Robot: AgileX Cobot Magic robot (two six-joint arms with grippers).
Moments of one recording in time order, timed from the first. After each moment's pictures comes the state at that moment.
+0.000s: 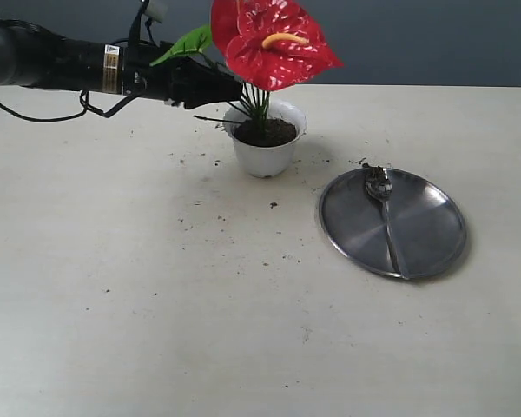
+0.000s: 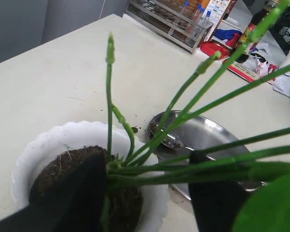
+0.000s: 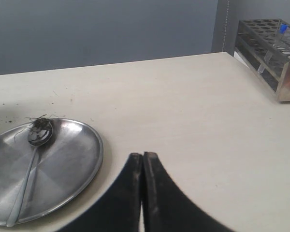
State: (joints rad) left arm 0.03 2.31 -1.66 1.62 -1.21 -1.46; right arm -0.08 0.01 0.00 0.17 0.34 -0.11
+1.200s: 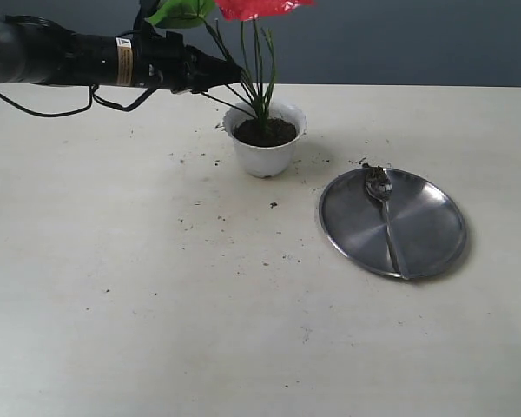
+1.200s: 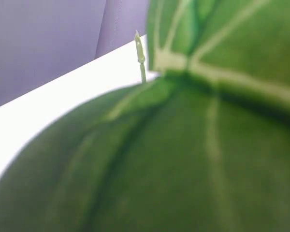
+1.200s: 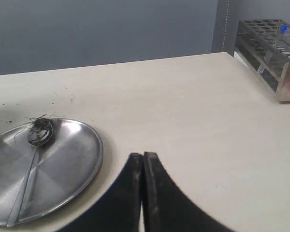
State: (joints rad) left arm 0.00 2.30 -1.66 1.56 -1.00 -1.43; right arm -0.08 0.01 0.00 0.17 0.34 -0.11
